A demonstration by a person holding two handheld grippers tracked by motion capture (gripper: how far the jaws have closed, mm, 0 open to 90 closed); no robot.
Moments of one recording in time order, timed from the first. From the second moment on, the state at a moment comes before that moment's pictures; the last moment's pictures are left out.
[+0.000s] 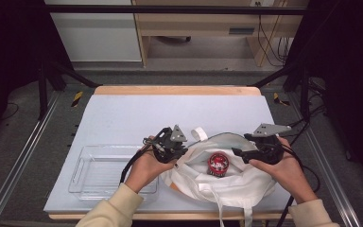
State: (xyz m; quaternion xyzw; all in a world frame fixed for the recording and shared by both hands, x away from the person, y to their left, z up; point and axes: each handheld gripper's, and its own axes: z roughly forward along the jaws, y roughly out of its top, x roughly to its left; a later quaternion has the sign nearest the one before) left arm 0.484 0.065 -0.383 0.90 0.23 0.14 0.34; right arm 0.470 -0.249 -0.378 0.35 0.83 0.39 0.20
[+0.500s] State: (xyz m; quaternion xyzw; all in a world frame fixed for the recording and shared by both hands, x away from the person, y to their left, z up) left arm 0.486 0.063 -0.385 0.90 0.23 0.14 0.34; right arm 0.448 -0.267 -0.365 0.35 0.81 0.40 0.22
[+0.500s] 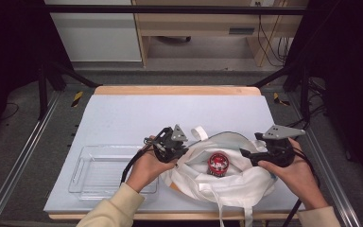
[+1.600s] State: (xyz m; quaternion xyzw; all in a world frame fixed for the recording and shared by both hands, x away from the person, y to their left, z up) left arm 0.490 0.055 -0.387 0.91 0.23 0.13 0.32; right arm 0.417 -0.235 -0.430 0.28 0.89 0.33 0.12
